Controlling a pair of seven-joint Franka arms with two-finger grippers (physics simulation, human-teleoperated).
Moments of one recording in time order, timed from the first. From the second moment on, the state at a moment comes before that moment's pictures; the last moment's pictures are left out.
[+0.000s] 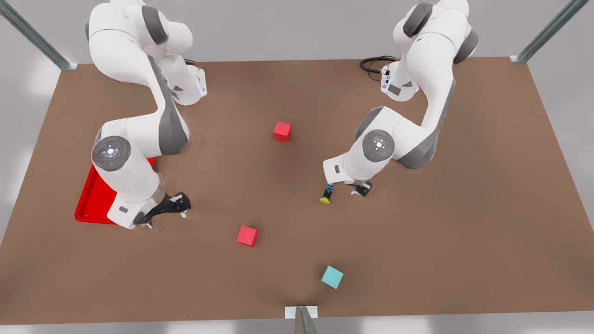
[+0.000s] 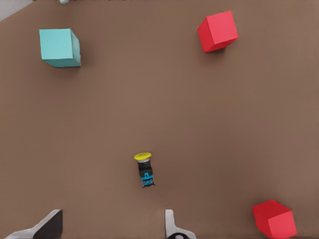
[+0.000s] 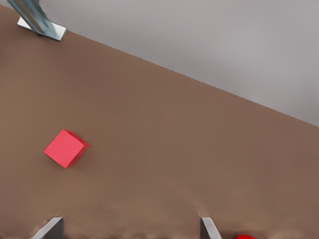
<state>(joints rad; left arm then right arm) -0.34 0.57 -0.33 -1.19 0.06 1.72 0.00 0.18 0.38 0.02 -1.30 -0.10 1.79 -0.07</state>
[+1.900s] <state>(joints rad) -0.41 0.75 -0.26 -1.69 0.26 2.35 -0.25 0.02 0.30 0.01 -1.39 -0.01 1.71 0.11</state>
